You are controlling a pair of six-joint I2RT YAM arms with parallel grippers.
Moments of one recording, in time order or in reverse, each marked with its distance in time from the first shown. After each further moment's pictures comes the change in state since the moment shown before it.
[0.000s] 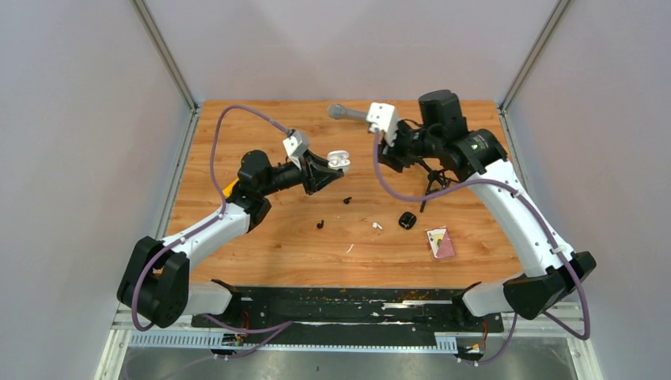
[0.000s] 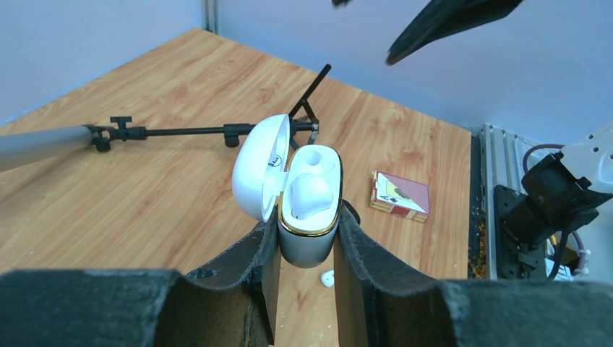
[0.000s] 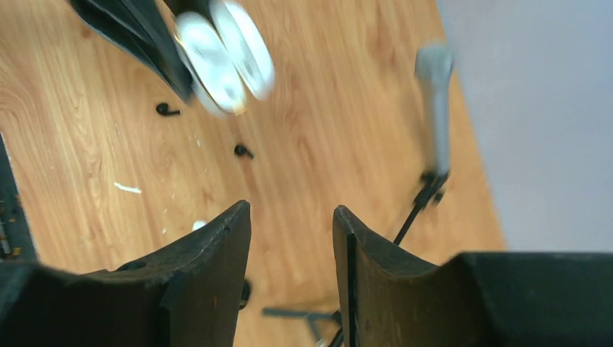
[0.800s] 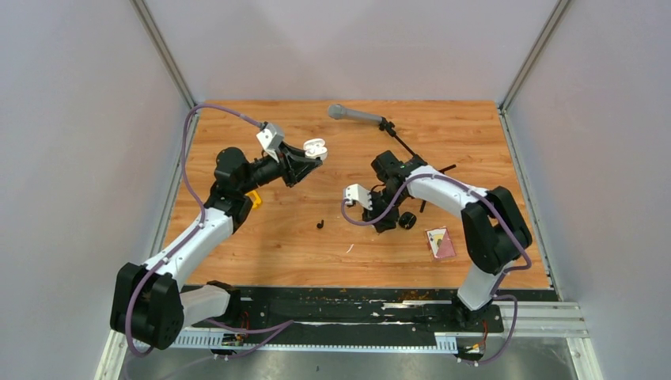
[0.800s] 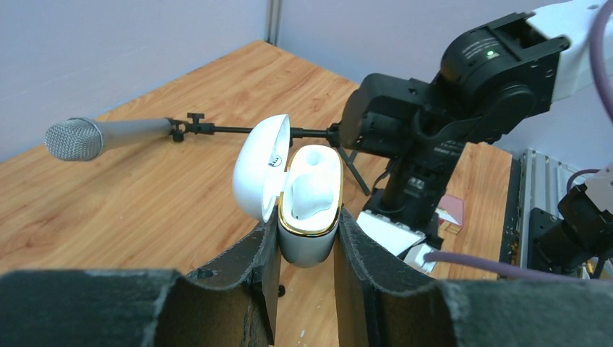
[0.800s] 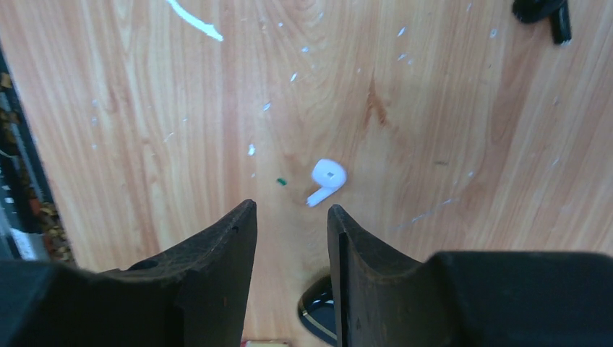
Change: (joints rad) left arm 0.150 -0.137 0.000 -0.121 0.002 0.001; right arm -0.060 0.292 -0.529 0.037 -0.047 -0.205
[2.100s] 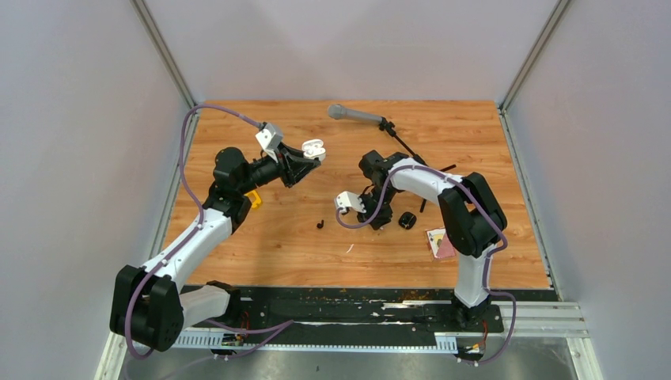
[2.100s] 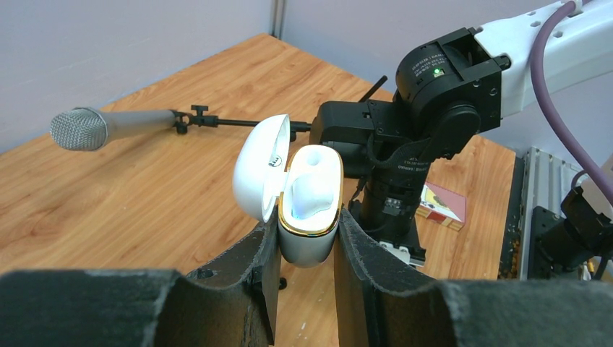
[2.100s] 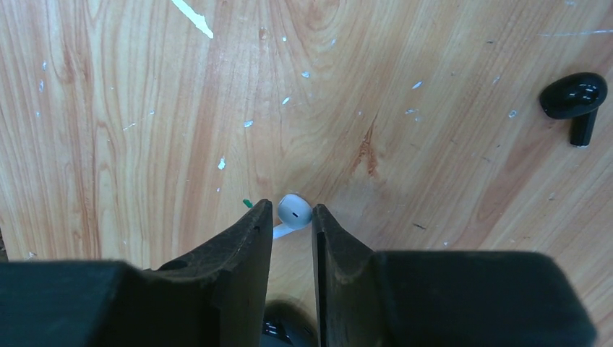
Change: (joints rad) left arm 0.012 -0.014 0.000 -0.038 -0.003 0.007; right arm 0.045 0.218 0.179 -0.122 0.028 -0.262
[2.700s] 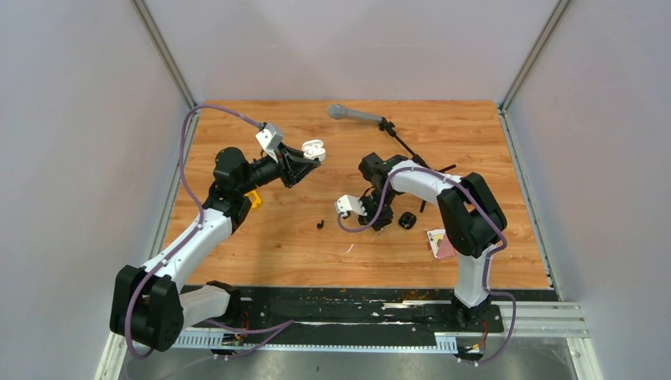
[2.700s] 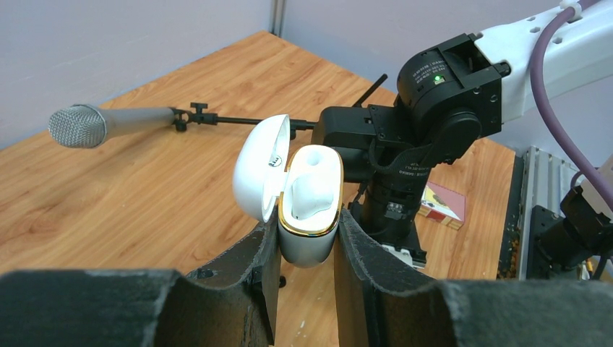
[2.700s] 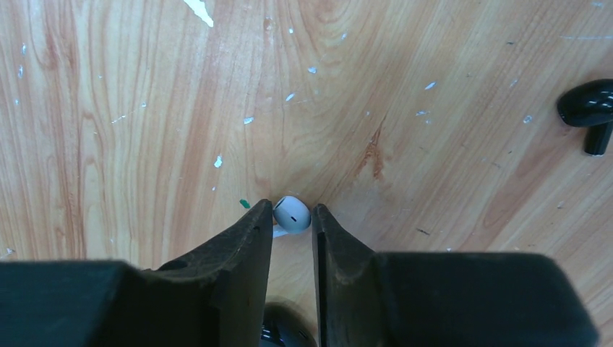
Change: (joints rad) left arm 0.000 0.000 0.000 -0.007 0.000 0.000; right arm 0.006 0.000 -0.027 0.018 0.025 -0.041
